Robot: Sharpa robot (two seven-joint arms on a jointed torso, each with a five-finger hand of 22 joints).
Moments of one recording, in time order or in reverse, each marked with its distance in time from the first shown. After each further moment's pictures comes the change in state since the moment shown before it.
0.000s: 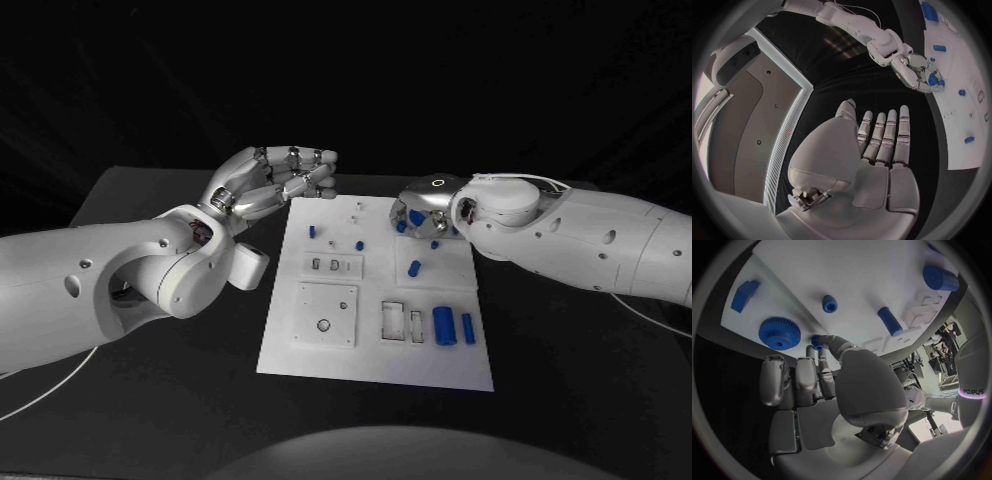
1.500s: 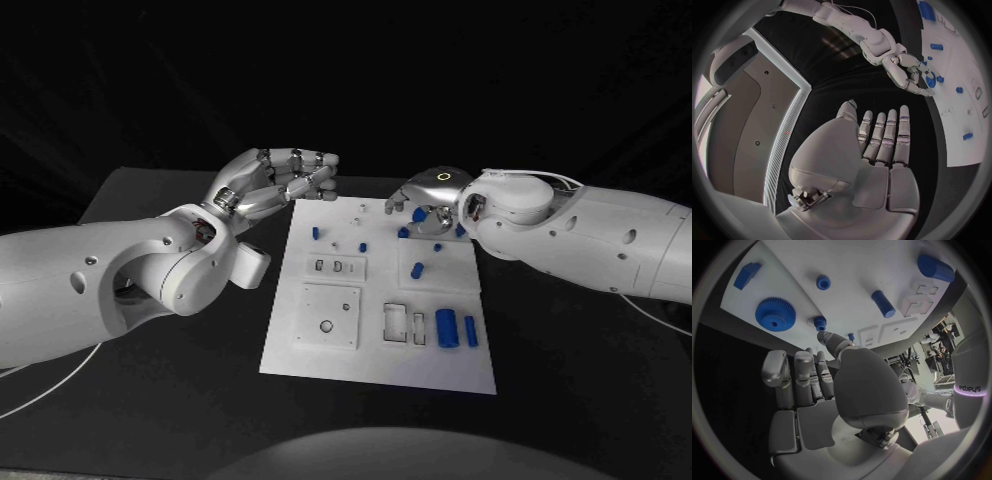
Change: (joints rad) left arm -0.001 -0.009 0.000 -0.007 -0.001 0.000 -0.019; left_hand 0.015 0.015 0.000 0.000 0.004 0.003 0.003 0.011 0.000 0.004 0.004 0.010 -0.003 0.004 0.004 0.010 -0.003 0.000 0.000 0.000 0.000 -0.001; right arm 0.025 -0.022 0.001 0.052 0.014 -0.042 0.016; right_hand 0.043 -0.023 0.010 -0.027 -0.172 -0.120 -0.023 -0.074 0.001 -0.031 0.016 -0.168 -0.016 -0.123 0.016 -0.129 -0.206 0.016 -0.132 0.014 -0.121 -0.086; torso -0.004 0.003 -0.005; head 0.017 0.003
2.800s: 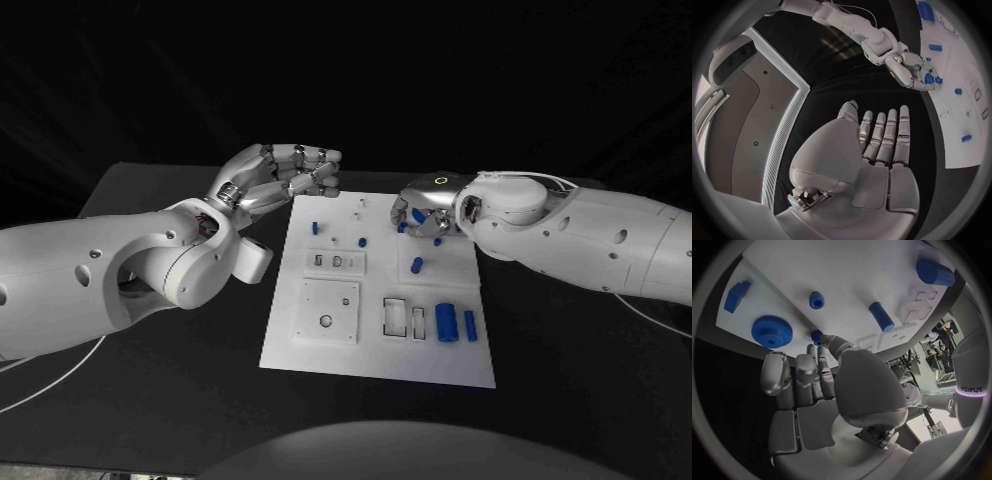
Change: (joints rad) left arm -0.002 0.012 0.000 -0.010 0.000 0.005 -0.013; left_hand 0.018 0.008 0.000 0.000 0.015 0.000 0.000 0.008 0.000 0.004 0.004 0.006 -0.002 0.004 0.004 0.010 -0.003 0.000 0.000 0.000 0.000 0.000; right arm -0.024 0.018 0.000 -0.025 0.004 0.035 0.003; right_hand -0.026 0.029 -0.030 0.055 0.099 0.149 0.055 0.034 -0.015 0.126 -0.032 -0.006 0.041 0.060 -0.023 0.052 0.087 0.000 0.090 -0.014 0.018 0.088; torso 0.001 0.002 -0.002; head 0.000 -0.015
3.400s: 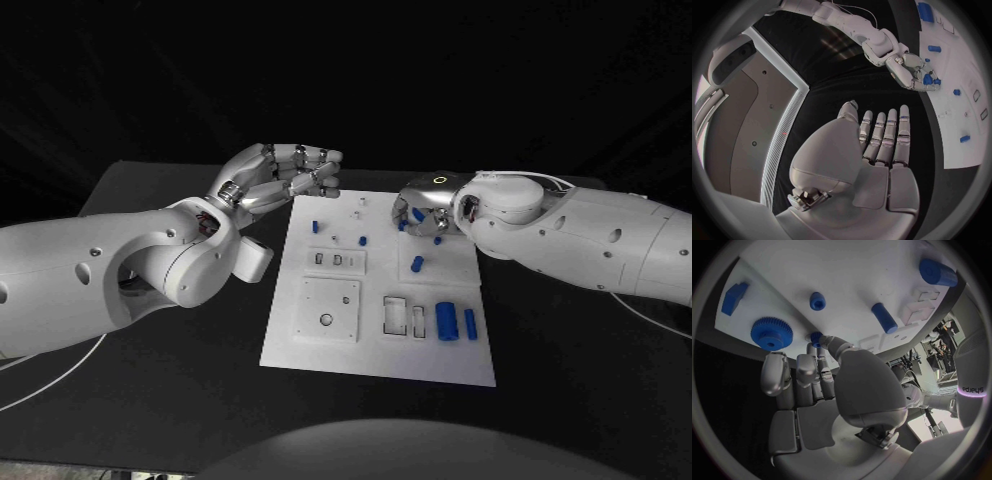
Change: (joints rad) left arm -0.001 -0.001 0.000 0.000 0.000 0.004 -0.013; left_hand 0.000 0.000 0.000 0.000 0.005 0.000 0.000 0.004 0.000 0.004 0.003 0.004 -0.001 0.004 0.004 0.005 0.000 0.000 0.004 0.004 0.000 0.000; right arm -0.008 0.016 0.002 -0.022 0.002 0.004 -0.004; right_hand 0.009 0.000 0.026 -0.021 -0.016 0.037 0.020 0.001 0.005 0.063 0.000 -0.014 -0.010 0.004 -0.004 0.000 0.000 0.000 0.003 -0.004 0.005 0.001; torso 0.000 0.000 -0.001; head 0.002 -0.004
